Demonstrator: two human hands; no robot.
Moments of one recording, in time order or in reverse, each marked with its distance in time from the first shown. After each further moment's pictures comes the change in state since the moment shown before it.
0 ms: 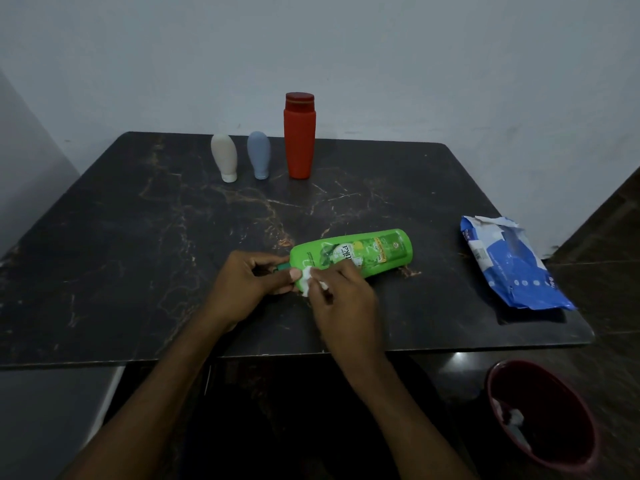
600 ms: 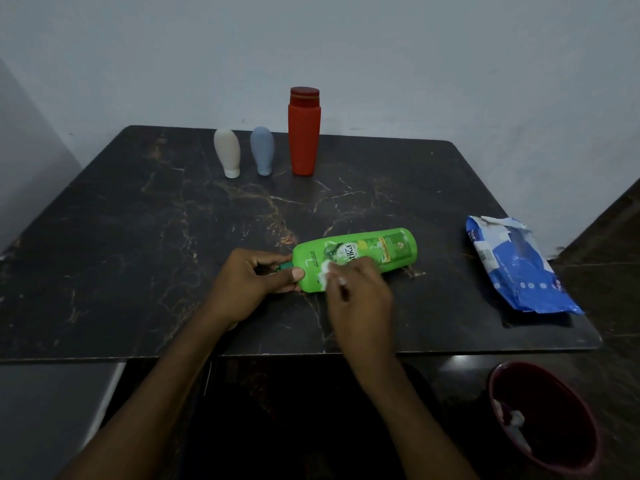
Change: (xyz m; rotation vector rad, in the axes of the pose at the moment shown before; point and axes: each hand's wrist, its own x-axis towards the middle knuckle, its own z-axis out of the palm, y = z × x) left_hand 0.001 -0.002 -0.001 -0.002 -0.026 0.008; right_hand 0.003 0.007 -0.008 0.004 0.060 0.085
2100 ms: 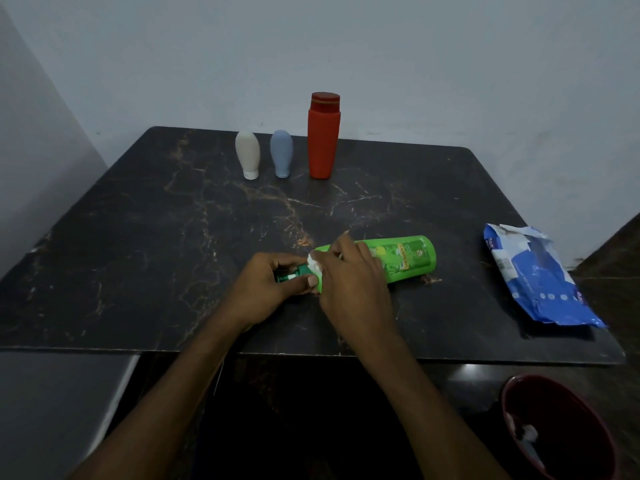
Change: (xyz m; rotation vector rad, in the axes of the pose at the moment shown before) left_hand -0.002 -0.004 -0.009 0.188 -0.058 0.068; right_hand 0.027 -0.022 0.015 -0.393 -0.204 -0.295
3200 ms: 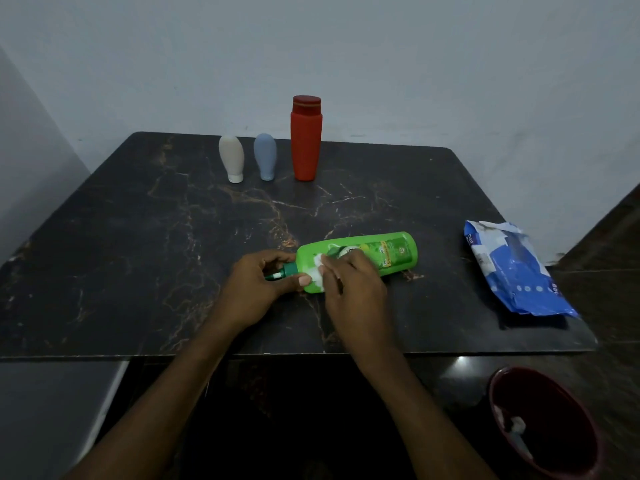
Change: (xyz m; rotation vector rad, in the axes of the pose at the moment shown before) left_hand 0.001 0.001 0.011 0.166 0.172 -0.014; right_hand -0.019 0.020 -0.001 0.295 0.145 0.128
